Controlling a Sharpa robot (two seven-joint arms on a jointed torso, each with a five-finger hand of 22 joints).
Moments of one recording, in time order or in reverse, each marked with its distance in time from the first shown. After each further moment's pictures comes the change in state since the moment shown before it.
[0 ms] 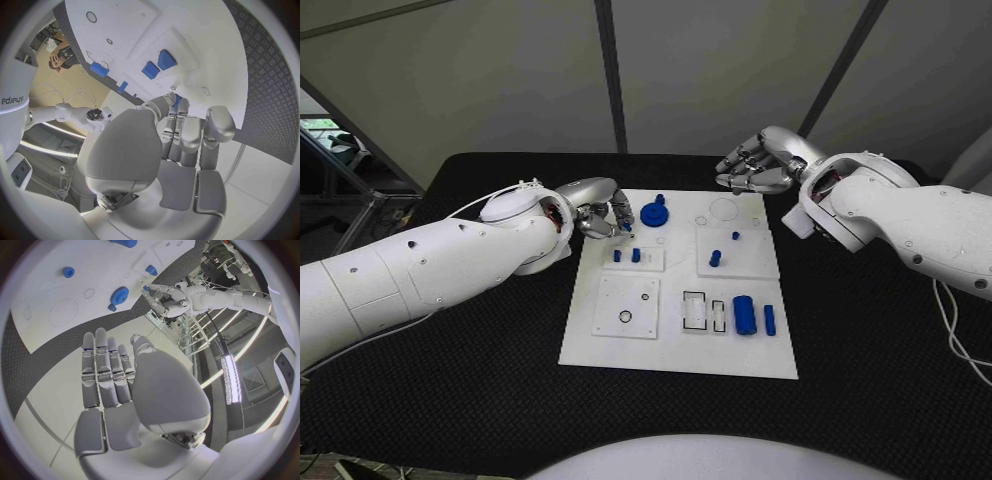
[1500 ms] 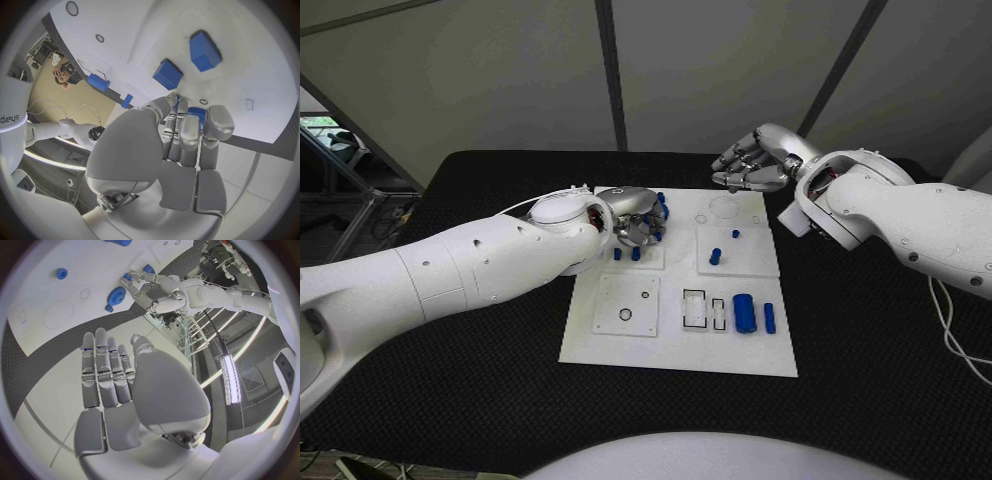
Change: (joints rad) left arm 0.022 0.162 -0.076 -0.097 -0.087 0.006 0.016; left_hand 0.021 0.013 -0.006 0.000 0.000 -0.014 0.000 0.008 0.000 -0.014 0.000 0.015 0.000 -0.007 0.000 -0.005 -0.001 0.000 -0.006 0.000 -0.013 -0.012; right arm 0.000 0.010 0.000 0.002 0.000 0.000 -0.001; right_hand 0.000 0.000 0.000 0.000 0.000 0.000 0.000 0.000 0.000 0.000 0.000 0.000 0.000 0.000 0.000 0.000 0.000 0.000 0.000 0.000 0.000 0.000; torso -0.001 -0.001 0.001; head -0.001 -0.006
